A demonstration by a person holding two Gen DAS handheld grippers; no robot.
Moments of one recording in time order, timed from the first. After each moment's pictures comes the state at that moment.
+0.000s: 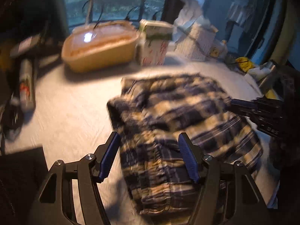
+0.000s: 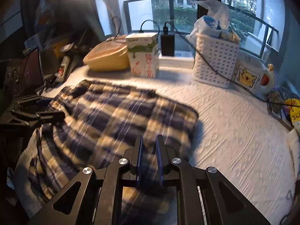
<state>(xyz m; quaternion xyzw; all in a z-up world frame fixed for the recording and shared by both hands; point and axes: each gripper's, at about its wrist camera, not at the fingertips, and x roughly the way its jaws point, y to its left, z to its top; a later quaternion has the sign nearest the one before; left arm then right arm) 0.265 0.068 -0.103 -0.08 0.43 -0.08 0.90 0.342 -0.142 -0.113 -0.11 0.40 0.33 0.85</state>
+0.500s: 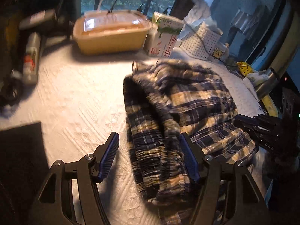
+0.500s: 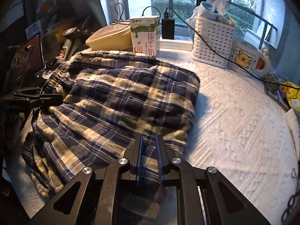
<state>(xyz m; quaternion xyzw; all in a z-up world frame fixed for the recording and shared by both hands) 0.248 0.086 -0.107 -0.12 0.43 -0.09 0.89 0.309 -0.158 -0.133 -0.13 0.42 0.31 0.85</state>
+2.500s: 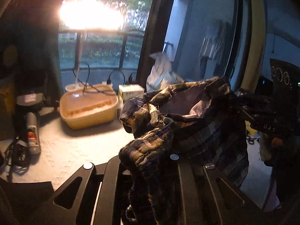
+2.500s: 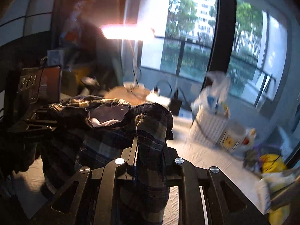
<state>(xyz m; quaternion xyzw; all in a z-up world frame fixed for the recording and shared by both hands) 0.223 0.079 -0.032 -0.07 0.23 -0.15 0.96 0.281 -0.134 -0.012 -0.16 0.22 0.35 0.90</state>
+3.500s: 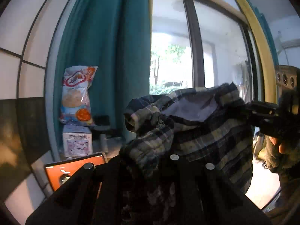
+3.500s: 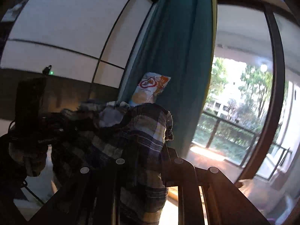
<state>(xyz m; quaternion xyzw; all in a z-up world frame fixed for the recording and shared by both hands) -0.002 0.211 0.104 -0.02 0.03 0.03 1.00 0.073 -0.001 0.146 -0.16 -0.01 0.48 0.86</state>
